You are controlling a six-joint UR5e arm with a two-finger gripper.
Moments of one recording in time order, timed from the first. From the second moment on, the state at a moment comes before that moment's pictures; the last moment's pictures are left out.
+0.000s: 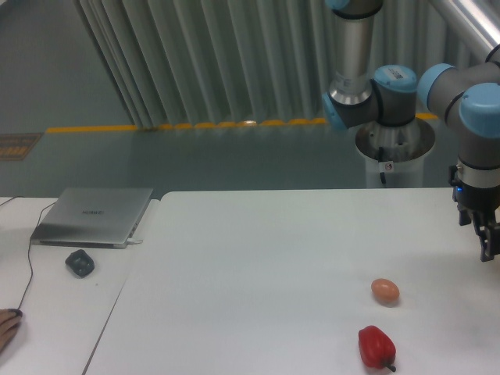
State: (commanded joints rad) arm 2.54 -1.86 -1.49 -1.30 1.61 1.73
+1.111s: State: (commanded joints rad) arm 2.87 -1.88 -1.52 -1.30 1.53 2.17
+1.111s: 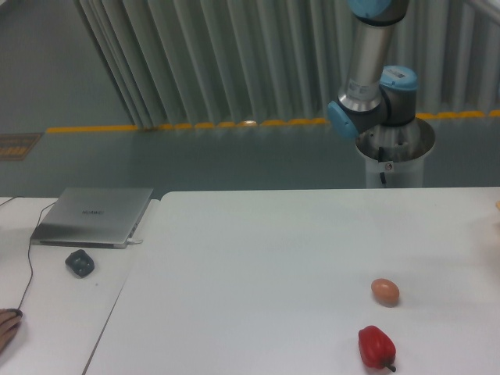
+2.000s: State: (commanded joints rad) arm 2.89 -1.90 -1.53 -1.29 1.53 2.25
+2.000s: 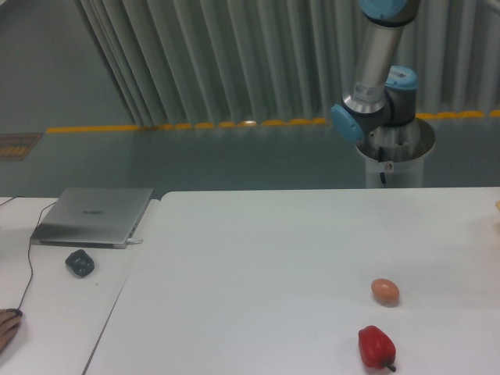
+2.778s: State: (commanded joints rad) arm 2.89 -1.91 -1.52 -1.29 1.54 2.25
